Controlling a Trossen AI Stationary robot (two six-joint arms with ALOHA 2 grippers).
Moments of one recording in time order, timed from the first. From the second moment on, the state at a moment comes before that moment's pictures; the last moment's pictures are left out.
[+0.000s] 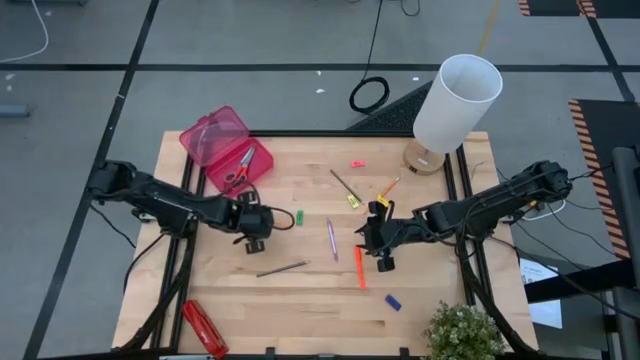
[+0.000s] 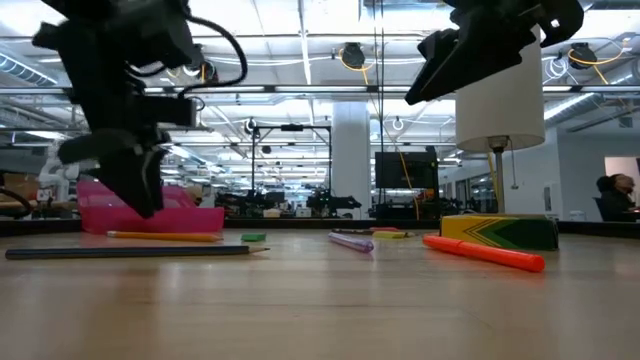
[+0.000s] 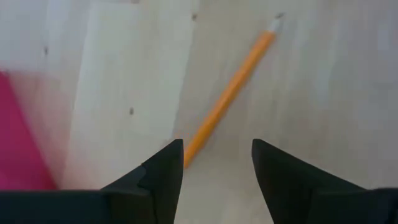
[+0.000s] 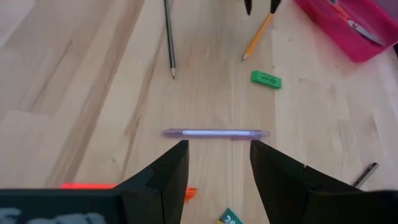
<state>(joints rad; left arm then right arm) -0.14 1.37 0.66 -0.60 -0.31 -0.27 0.29 1.33 0.84 -0.29 0.26 -0.03</state>
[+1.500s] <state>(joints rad) 0.16 1.51 0.72 -0.67 -0.03 0.25 0.29 1.33 0.84 -0.36 0.26 -0.02</state>
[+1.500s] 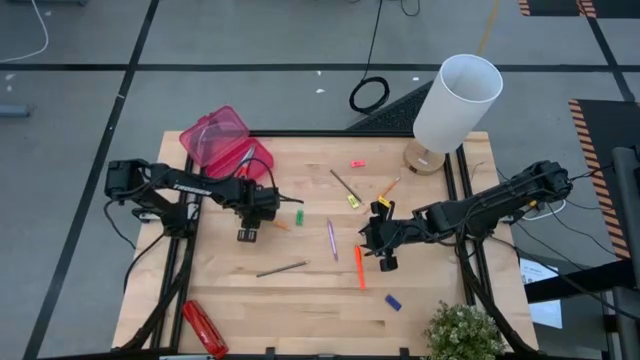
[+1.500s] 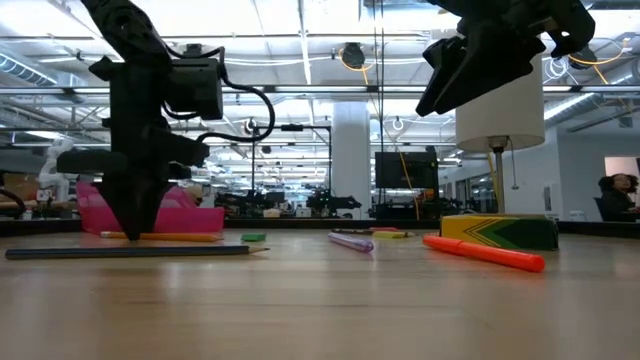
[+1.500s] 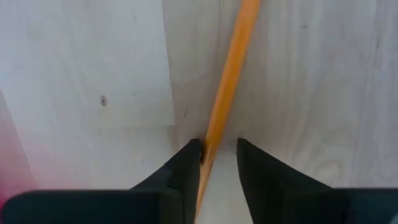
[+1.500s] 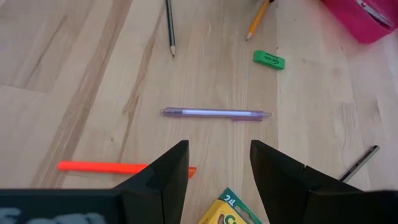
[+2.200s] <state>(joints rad) 0.17 1.51 0.71 -0.68 -0.05 0.19 0.29 1.33 0.84 -0.36 0.26 -0.02</state>
